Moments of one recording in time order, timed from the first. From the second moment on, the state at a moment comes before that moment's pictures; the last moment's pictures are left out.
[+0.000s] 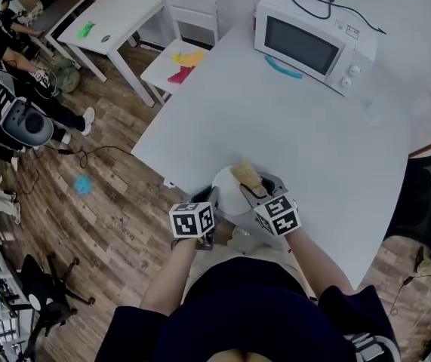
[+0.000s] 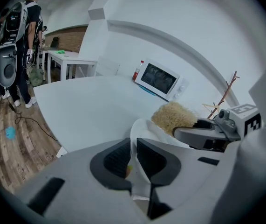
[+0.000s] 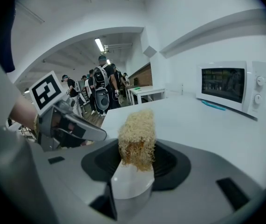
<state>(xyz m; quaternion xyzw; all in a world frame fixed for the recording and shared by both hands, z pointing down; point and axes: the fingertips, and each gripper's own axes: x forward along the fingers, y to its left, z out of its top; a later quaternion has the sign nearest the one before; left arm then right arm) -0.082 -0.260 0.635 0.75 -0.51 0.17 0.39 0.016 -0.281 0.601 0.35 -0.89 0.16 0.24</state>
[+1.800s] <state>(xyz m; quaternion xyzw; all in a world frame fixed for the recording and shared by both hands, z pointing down) -0.086 -0.271 0.634 0.74 -0.54 0.17 0.36 0.028 -0.273 0.617 0.31 -0.90 0.19 0.25</state>
